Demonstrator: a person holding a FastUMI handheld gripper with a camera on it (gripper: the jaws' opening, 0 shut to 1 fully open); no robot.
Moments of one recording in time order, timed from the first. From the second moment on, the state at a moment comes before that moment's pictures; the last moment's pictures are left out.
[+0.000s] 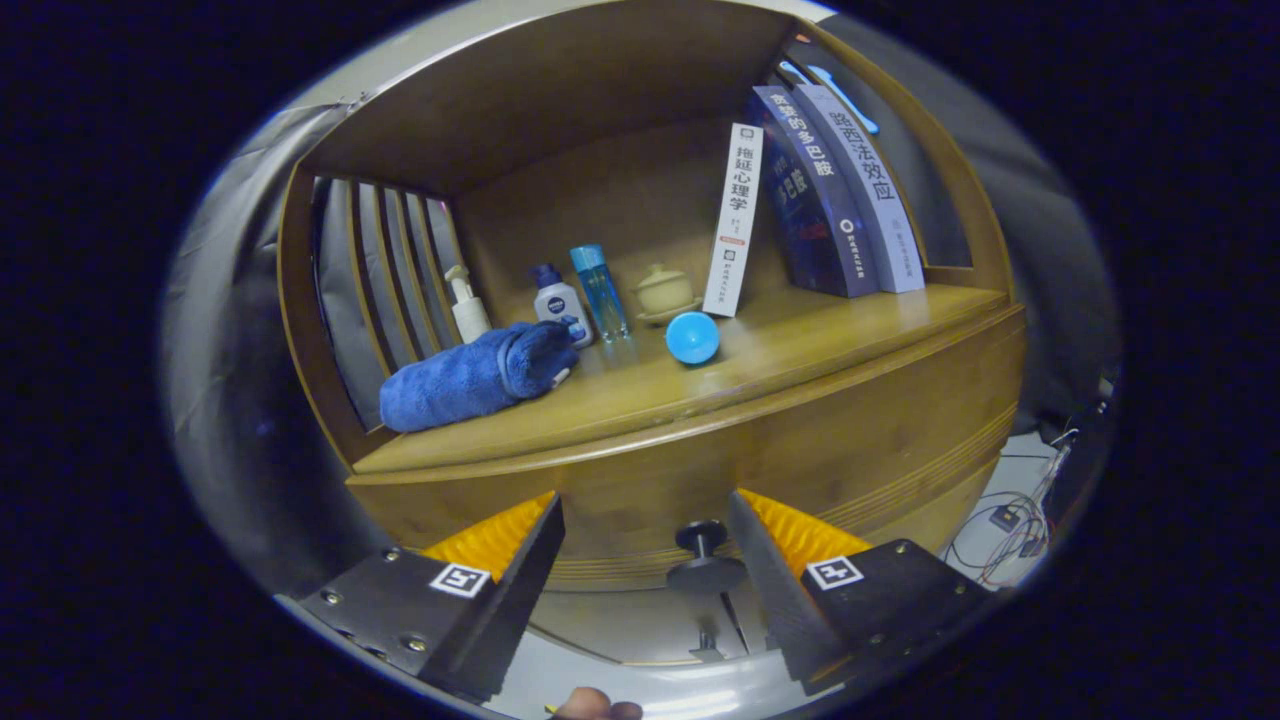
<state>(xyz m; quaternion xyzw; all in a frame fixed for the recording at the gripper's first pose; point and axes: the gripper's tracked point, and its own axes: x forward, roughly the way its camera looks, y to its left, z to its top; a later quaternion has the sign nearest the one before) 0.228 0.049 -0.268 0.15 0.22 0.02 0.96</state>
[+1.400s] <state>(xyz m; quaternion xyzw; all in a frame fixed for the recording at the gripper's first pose) 0.077 0.041 0.013 0.01 0.05 -0.03 1.00</state>
